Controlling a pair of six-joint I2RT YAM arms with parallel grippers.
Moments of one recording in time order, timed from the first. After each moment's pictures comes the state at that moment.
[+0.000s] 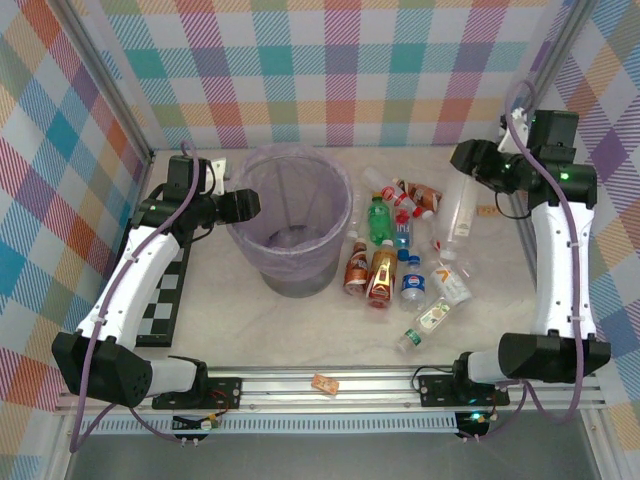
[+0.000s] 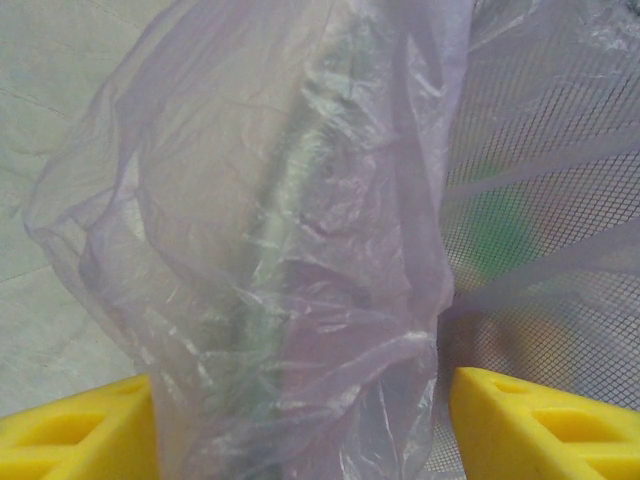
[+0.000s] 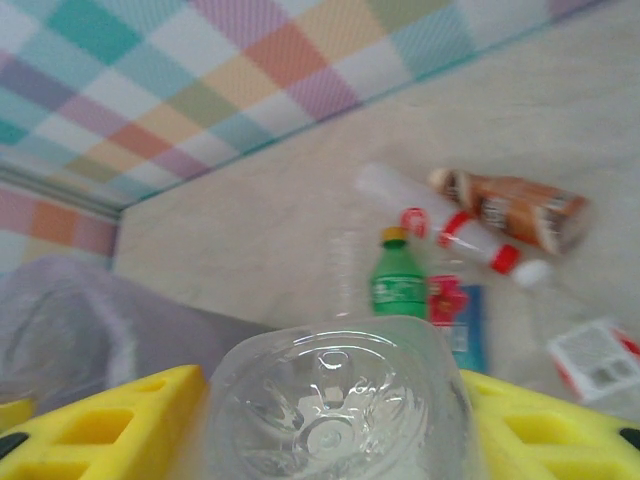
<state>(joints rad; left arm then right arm) -0.19 1.30 1.32 -0.78 0.25 -0.31 -0.05 1.38 1.77 -1.04 -0.52 0.38</state>
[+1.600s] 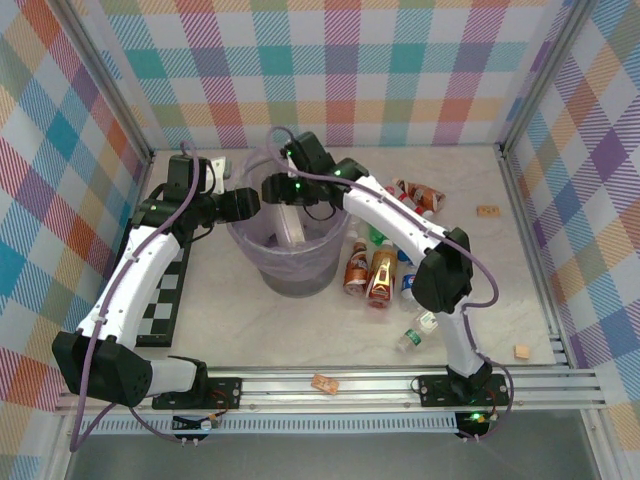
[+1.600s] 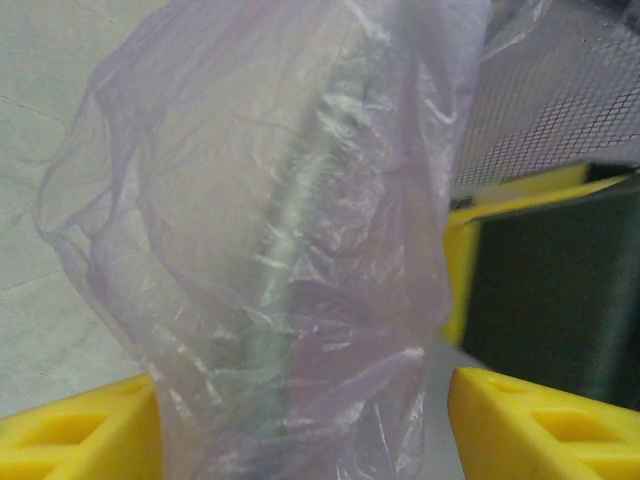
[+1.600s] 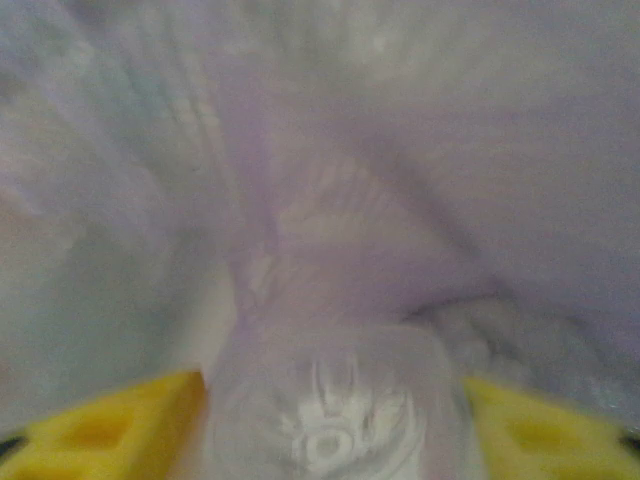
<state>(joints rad) -0.19 1.30 1.31 -0.76 0.24 -0.31 0.77 2.11 2.08 -0.74 -0.15 0.60</state>
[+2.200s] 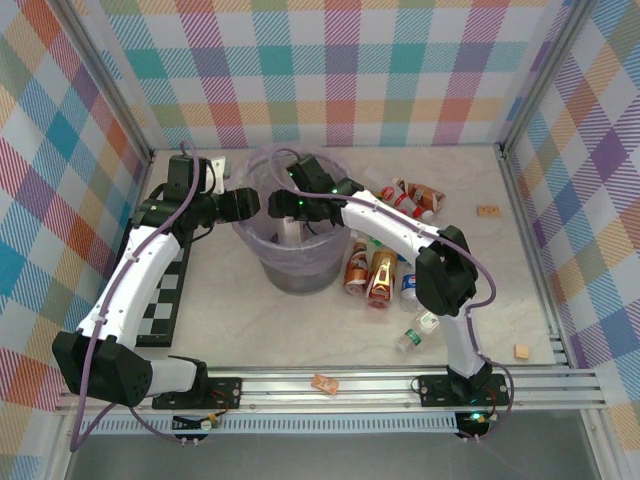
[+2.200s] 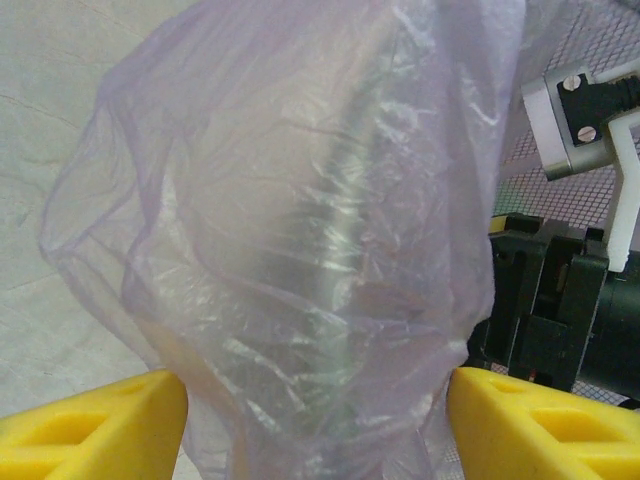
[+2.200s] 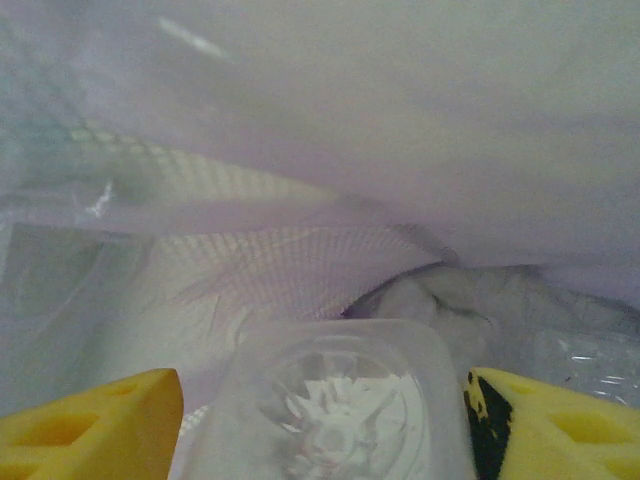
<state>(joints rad) -0.19 1.30 1.31 -0.76 0.24 -0.32 0.78 2.08 1.87 -0.59 -0.07 0.65</state>
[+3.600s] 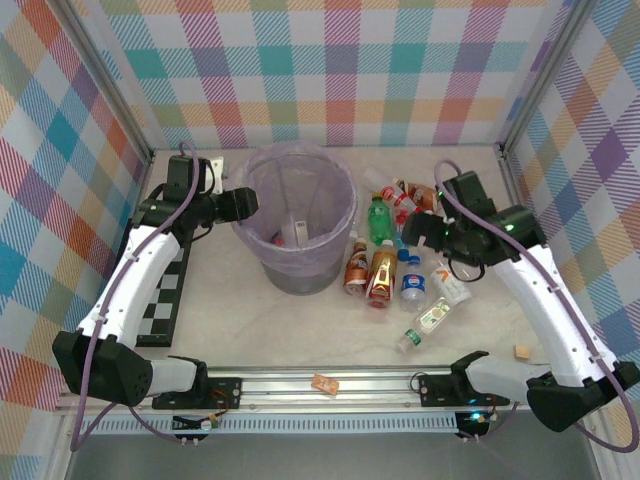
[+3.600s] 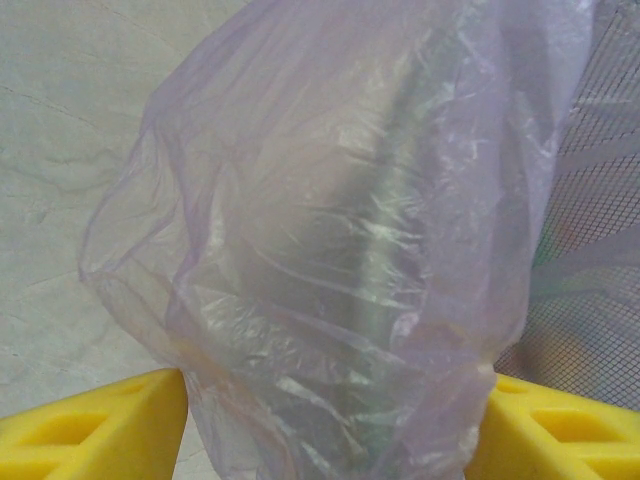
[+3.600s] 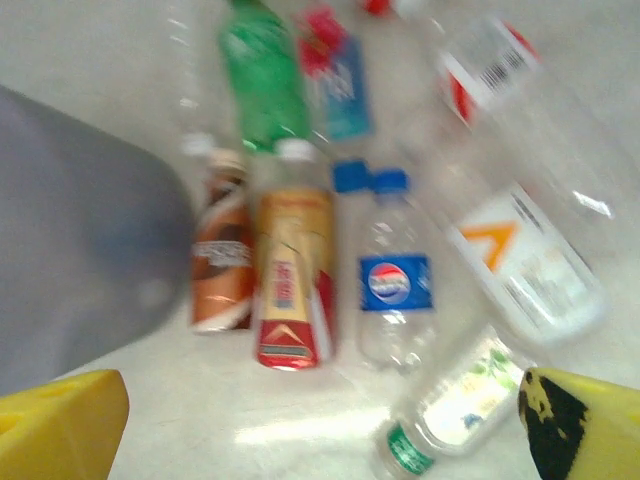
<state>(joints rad) -0.19 1.30 1.31 -0.76 0.21 -0.32 0.46 1.16 1.41 -1.34 0.14 0.72</state>
